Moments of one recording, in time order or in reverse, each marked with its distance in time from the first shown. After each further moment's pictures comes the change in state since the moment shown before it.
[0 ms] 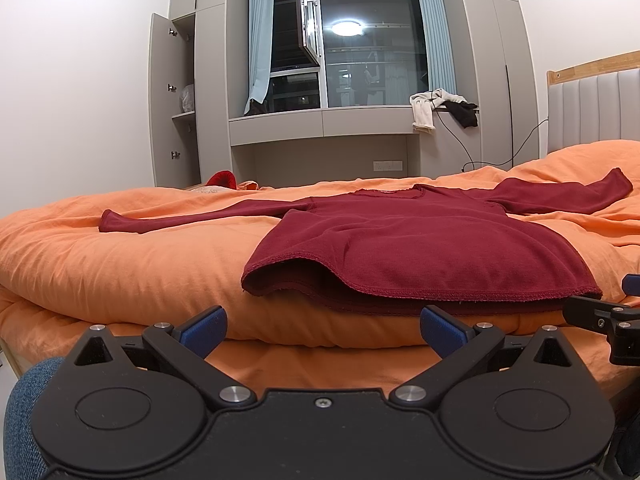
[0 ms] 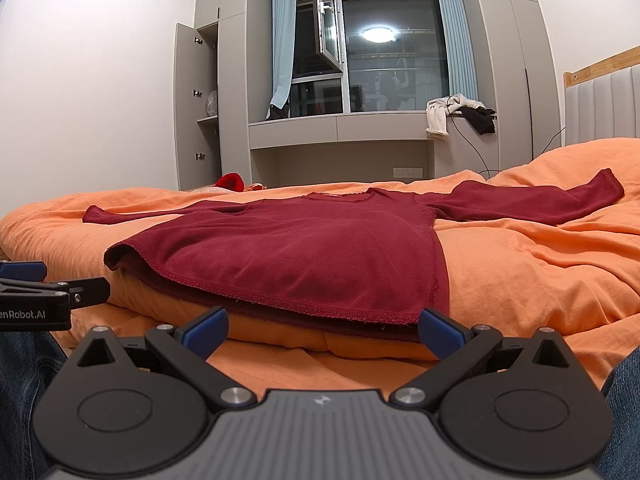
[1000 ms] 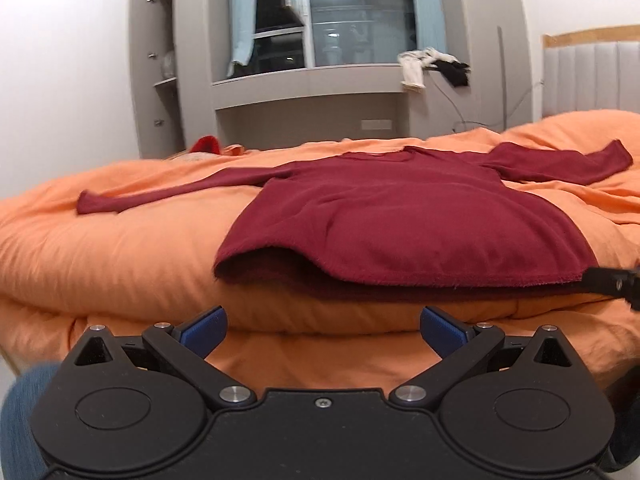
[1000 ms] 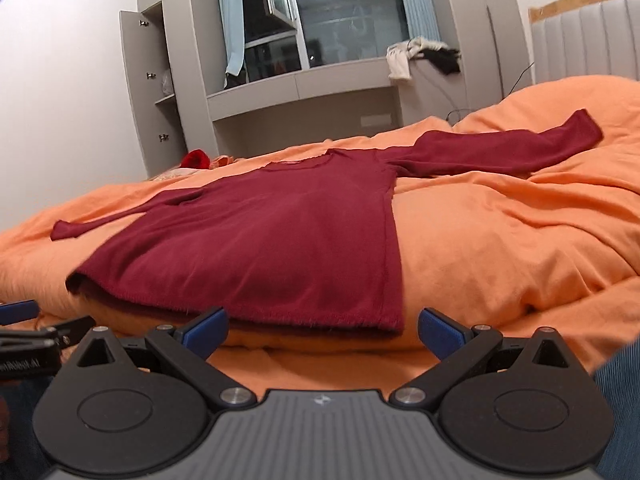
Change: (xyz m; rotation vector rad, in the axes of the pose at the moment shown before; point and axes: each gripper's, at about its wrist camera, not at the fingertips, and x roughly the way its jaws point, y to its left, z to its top) left arm 0.039 -0.010 0.023 0.045 0.133 -0.048; right arm 0.026 -0.053 0.042 0.151 0.169 -0.042
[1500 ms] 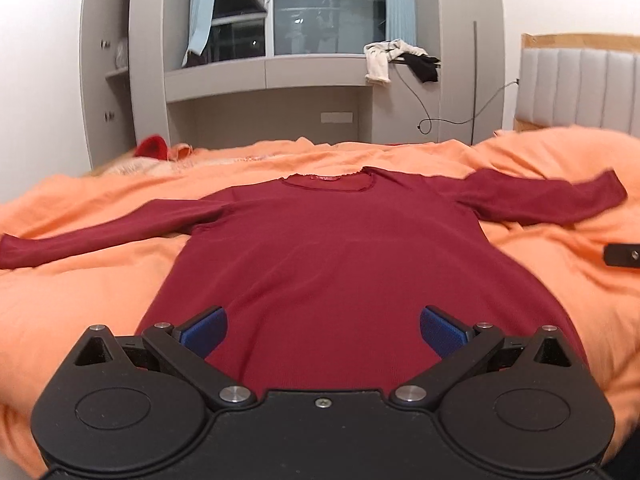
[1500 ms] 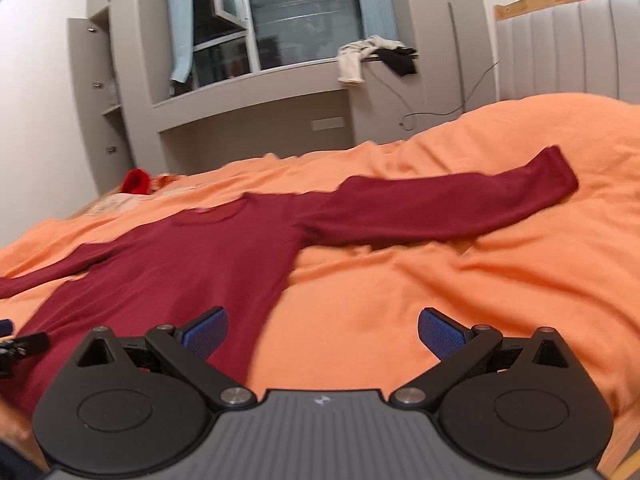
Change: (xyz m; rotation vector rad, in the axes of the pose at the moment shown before) left arm 0.105 -0.025 0.104 -0.036 0.054 -0.128; right arm 0.069 -0.104 0.121 0.032 0.004 -0.176
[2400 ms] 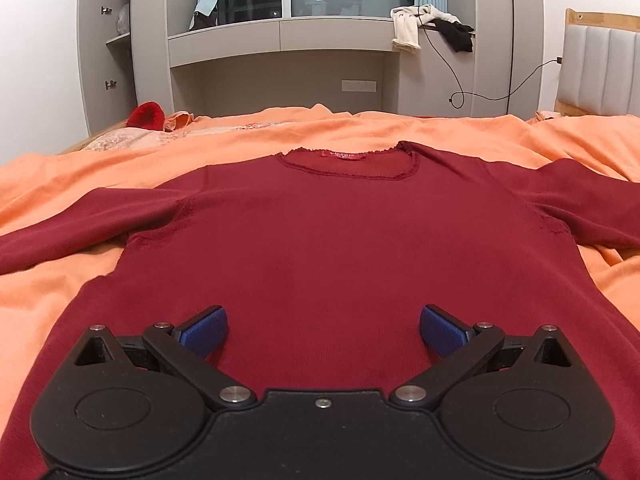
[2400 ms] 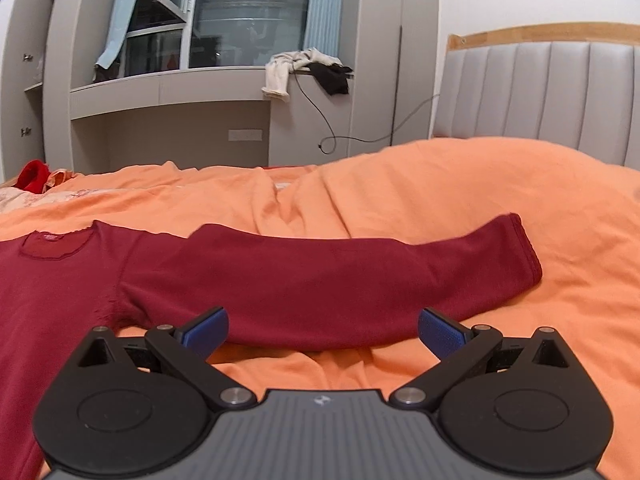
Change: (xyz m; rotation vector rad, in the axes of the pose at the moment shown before) left arm 0.184 -0.003 0.037 -0.028 0.099 0.055; right arm 0.127 -0.065 0.064 -0.081 -0.047 -0.270
